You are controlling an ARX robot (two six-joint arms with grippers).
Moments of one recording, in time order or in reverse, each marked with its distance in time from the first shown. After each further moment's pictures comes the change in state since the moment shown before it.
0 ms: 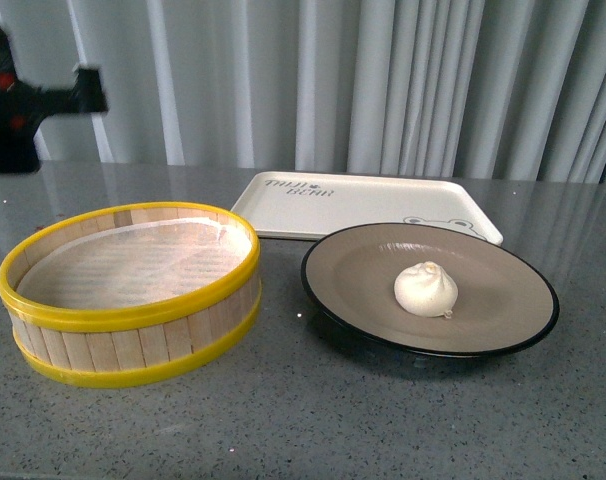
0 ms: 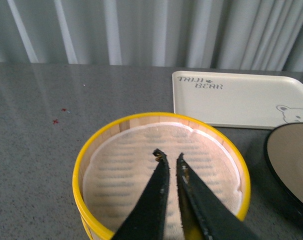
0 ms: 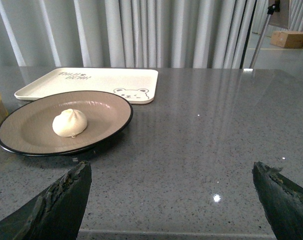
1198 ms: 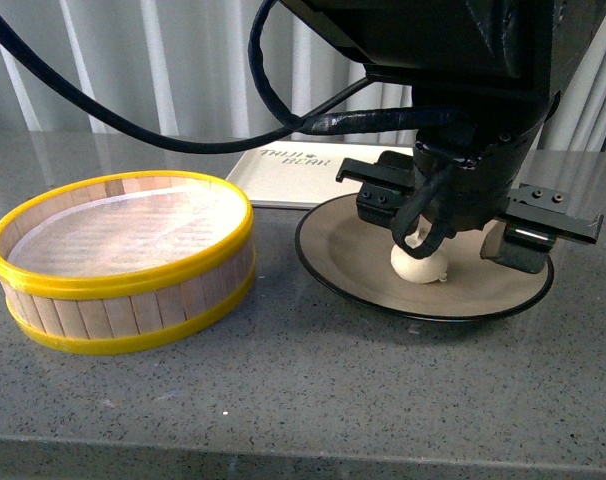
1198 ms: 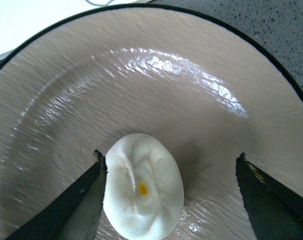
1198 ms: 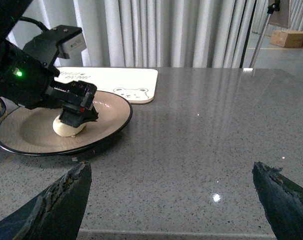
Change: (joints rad) left arm -0.385 0.971 1.348 -1.064 0.058 -0.105; right arm 0.000 0.000 0.000 0.000 0.000 0.000
